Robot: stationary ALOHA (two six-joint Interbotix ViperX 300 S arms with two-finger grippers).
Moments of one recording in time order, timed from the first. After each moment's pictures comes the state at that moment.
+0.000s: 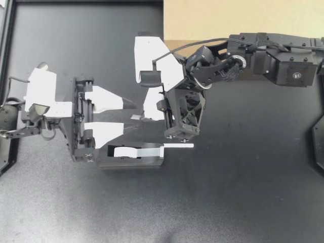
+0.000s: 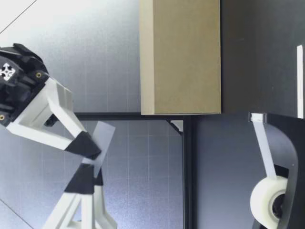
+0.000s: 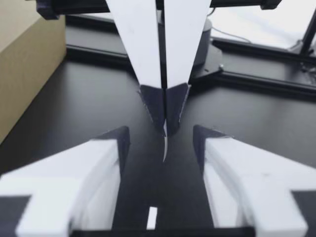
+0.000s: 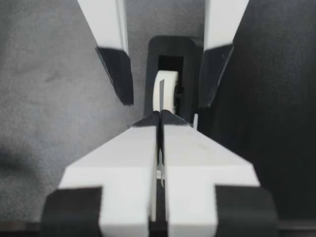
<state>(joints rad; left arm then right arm) -0.02 -0.28 1.00 -0.16 -0.61 -0.01 -0.18 0.04 0.16 0.45 0.75 -0.43</state>
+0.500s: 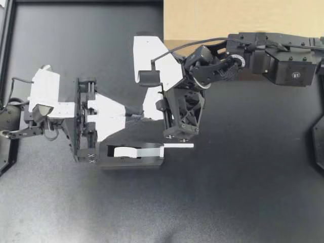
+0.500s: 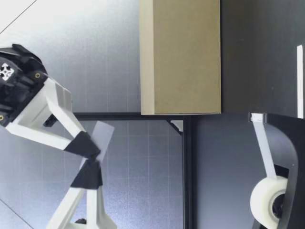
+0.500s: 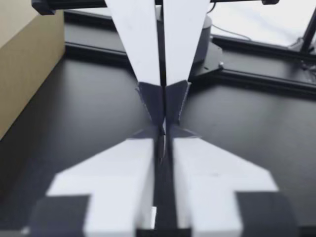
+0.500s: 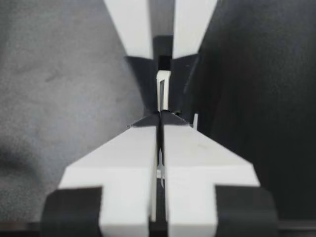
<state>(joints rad) -0.02 -0.28 1.00 -0.16 -0.61 -0.01 -0.18 0.04 0.15 0.45 0.75 -0.43</state>
